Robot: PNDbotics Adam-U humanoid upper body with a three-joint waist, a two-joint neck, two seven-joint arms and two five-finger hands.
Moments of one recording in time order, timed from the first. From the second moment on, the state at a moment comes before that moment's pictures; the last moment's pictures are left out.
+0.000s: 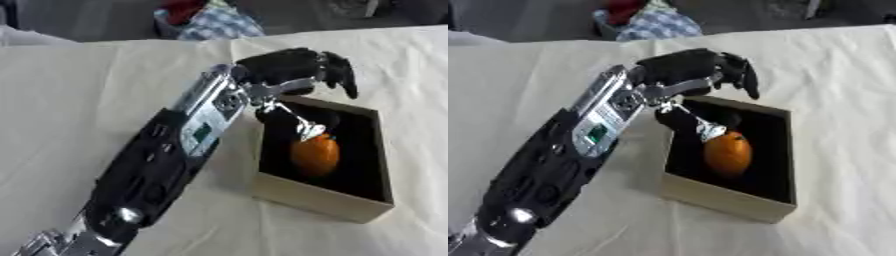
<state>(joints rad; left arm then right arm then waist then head) -1.06 0.08 -0.38 -1.38 -0.69 -0.32 -0.47 -0.47 -0.31 -0.17 -1.98 0.22 -0.06 -0.30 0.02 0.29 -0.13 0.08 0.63</state>
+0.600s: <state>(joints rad) -0.92 0.31 -0.23 -1.73 -0.38 -0.09 -0.31 -0.45 -0.31 -0.18 -1.98 0.23 -0.06 -0.30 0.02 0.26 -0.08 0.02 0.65</state>
